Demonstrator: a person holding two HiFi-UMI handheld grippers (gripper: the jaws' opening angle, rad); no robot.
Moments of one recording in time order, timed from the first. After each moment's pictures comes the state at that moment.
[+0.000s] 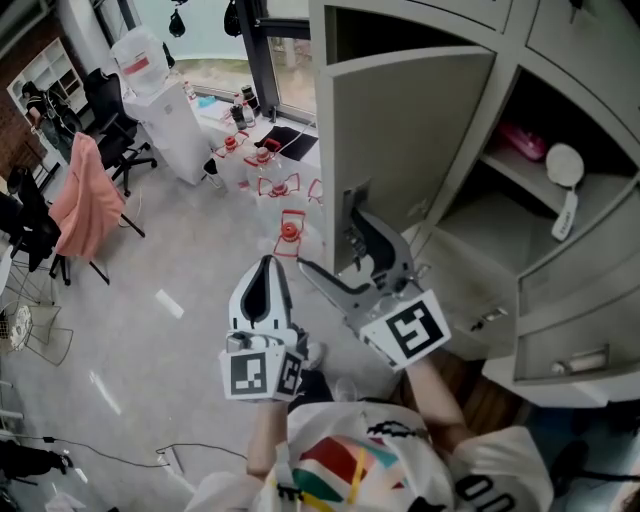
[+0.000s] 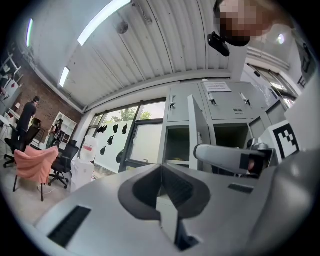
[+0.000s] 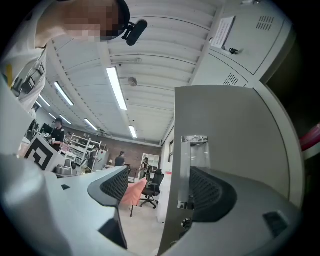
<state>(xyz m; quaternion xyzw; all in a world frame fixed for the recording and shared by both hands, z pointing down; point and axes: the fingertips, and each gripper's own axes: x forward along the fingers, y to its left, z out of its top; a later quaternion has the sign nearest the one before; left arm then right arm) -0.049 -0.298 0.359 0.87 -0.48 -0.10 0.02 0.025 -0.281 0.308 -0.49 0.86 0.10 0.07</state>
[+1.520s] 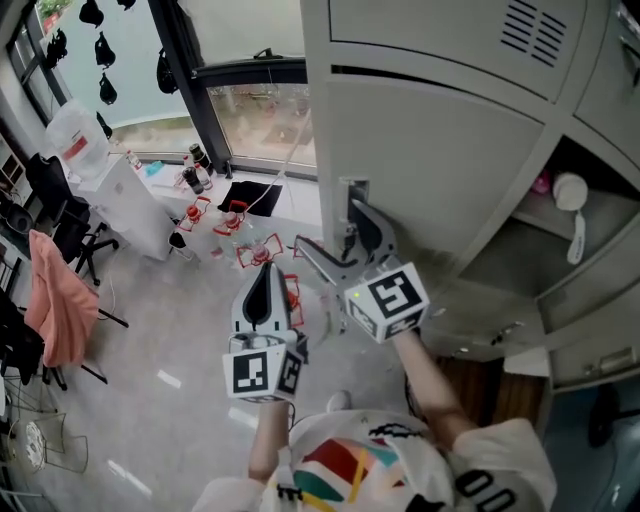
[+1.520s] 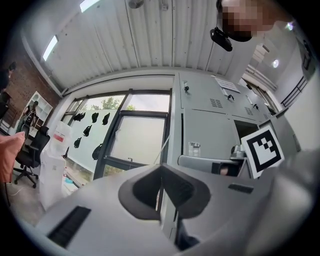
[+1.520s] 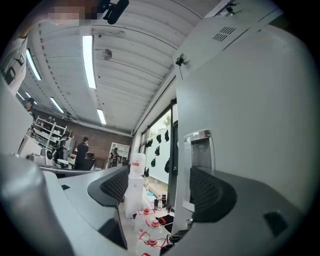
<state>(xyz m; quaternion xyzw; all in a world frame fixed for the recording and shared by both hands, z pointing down) -0.023 -0.520 0.349 0.93 -0.36 -0.10 0.03 0.074 -0.524 0.319 -0.64 0.76 0.08 0.02</state>
